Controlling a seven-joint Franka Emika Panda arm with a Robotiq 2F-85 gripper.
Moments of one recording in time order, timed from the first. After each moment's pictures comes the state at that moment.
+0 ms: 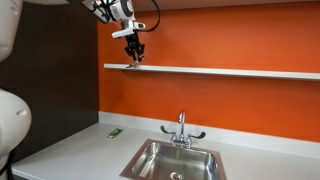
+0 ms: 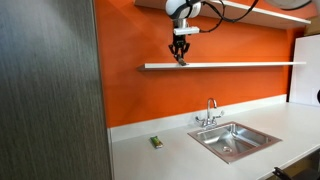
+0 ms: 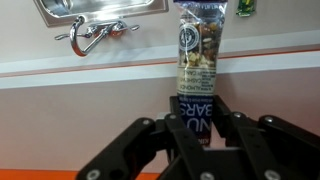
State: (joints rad) arm 0.06 0.28 0.06 -1.25 -0.22 1.79 0.20
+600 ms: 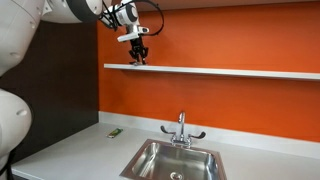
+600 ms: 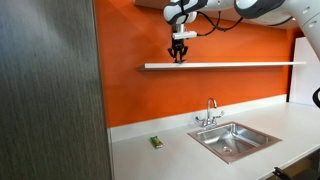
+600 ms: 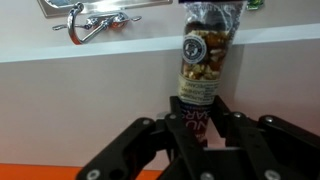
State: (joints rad) arm 0.06 0.43 0.04 -1.05 -0.22 1.74 0.15
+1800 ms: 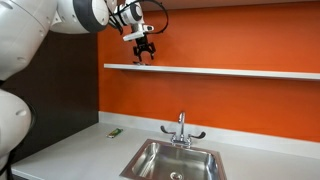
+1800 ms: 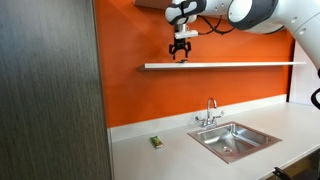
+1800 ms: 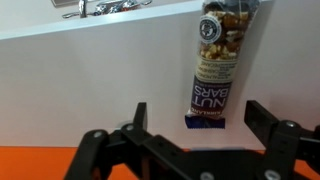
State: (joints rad) arm 0.05 0.53 0.00 -0.88 -0.22 1.70 0.14
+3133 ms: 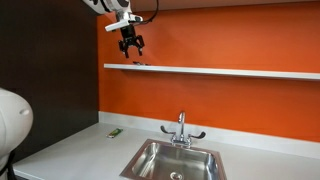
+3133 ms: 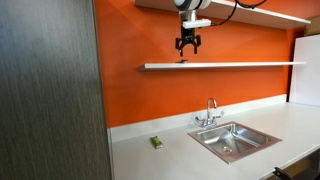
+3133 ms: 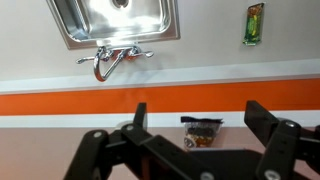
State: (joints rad) arm 0.09 0.03 0.01 -1.54 -0.22 1.79 0.18
